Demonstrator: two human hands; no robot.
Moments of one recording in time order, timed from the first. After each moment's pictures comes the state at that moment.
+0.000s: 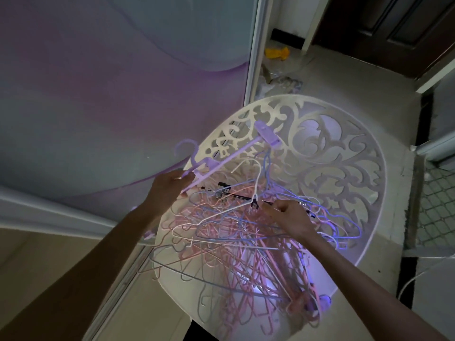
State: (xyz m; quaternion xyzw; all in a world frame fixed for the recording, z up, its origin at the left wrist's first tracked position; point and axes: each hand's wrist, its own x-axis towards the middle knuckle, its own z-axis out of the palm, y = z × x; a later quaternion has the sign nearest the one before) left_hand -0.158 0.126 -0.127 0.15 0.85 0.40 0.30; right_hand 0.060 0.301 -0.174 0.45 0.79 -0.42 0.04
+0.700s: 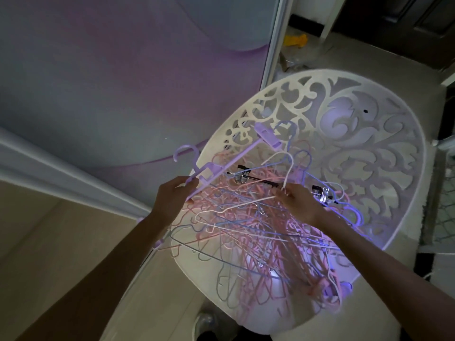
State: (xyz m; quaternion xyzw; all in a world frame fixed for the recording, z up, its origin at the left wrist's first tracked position) left_hand -0.130 0.067 -0.150 0.07 0.85 0.44 0.28; right_hand 0.037 0.279 -0.172 0.33 0.87 -0.34 0.10
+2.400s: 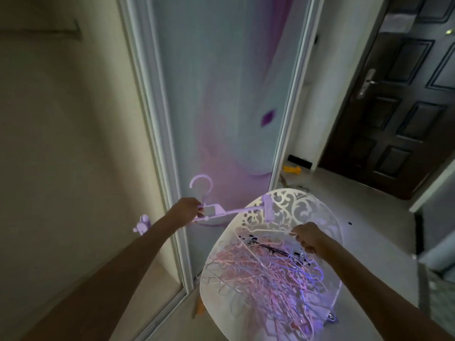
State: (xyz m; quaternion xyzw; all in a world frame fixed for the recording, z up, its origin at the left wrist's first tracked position) left_hand -0.053 -0.073 0.150 0.31 0.92 0.14 0.18; right_hand 0.134 0.164 0.121 0.47 0.74 -0.47 0.01
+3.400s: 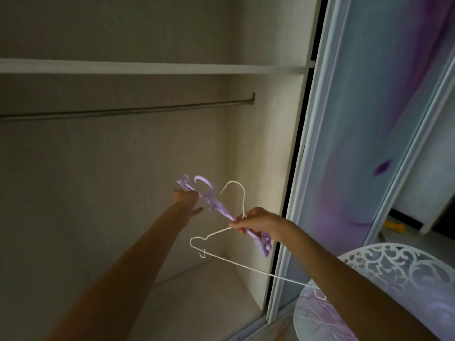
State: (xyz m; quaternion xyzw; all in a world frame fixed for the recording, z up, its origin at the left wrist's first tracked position) left_hand -0.054 -0.420 0.288 -0.13 0.64 0.76 0.05; right_hand -0.002 -0.239 0.275 0.05 0.85 -0.49 0.17
